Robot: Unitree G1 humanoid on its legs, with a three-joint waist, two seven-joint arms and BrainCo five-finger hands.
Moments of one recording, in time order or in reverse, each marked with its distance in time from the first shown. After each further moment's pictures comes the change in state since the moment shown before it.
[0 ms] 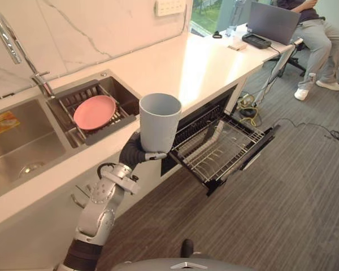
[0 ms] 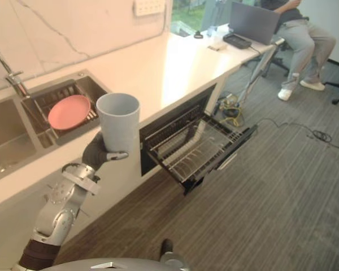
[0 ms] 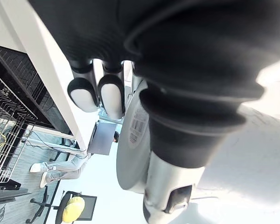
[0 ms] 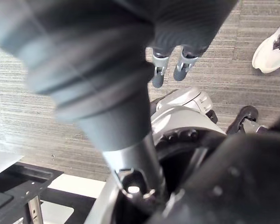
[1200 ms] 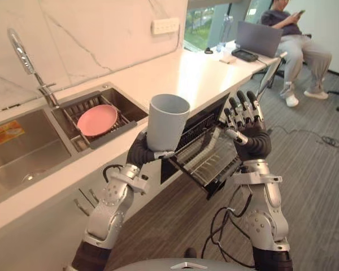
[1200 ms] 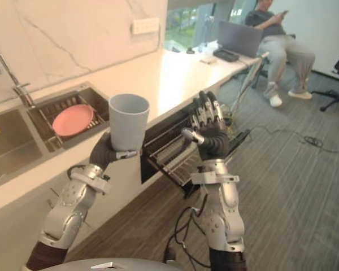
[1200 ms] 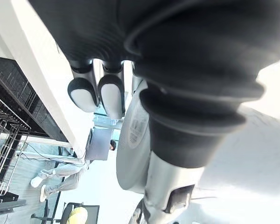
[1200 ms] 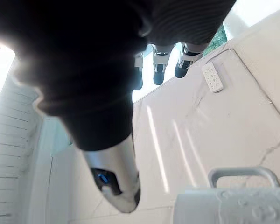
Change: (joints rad) left arm -0.028 -0.059 -0.091 -0.047 0.124 0.070 0.177; right arm -0.350 -0.077 0.301 -1.344 0.260 -0.112 -0.092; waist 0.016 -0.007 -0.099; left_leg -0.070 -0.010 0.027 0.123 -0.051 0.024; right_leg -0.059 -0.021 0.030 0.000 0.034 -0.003
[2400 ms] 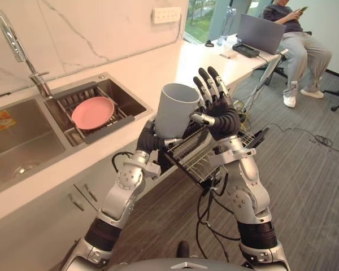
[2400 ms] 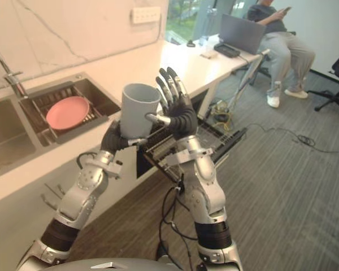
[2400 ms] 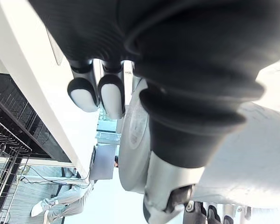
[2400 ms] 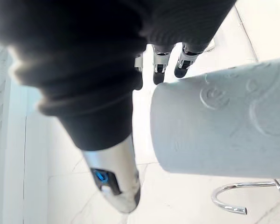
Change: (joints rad) left arm -0.168 -0.020 -0.040 0.155 0.099 -0.007 0.192; right arm -0.195 0.006 0.128 0.037 -0.141 0.095 -0.001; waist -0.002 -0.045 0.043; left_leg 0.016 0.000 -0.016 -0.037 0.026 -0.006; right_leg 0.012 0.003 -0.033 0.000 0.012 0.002
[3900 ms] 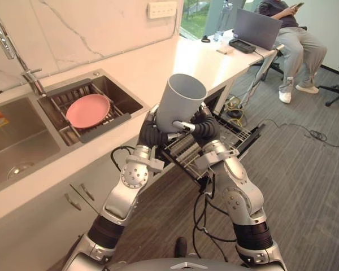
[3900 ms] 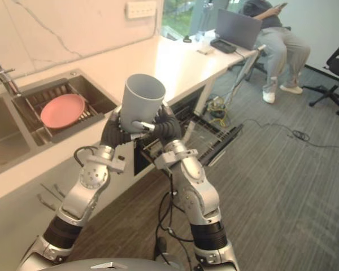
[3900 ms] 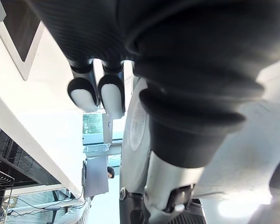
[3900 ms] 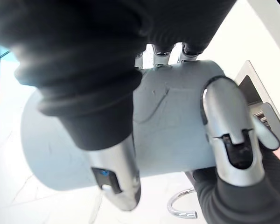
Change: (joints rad) left arm -0.037 -0.012 -0.046 -0.027 0.226 -0.005 0.070; right arm 0.000 0.022 0.069 -0.002 -0.010 0.226 -0.111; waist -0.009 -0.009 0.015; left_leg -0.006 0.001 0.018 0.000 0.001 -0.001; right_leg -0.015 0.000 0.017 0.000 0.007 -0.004
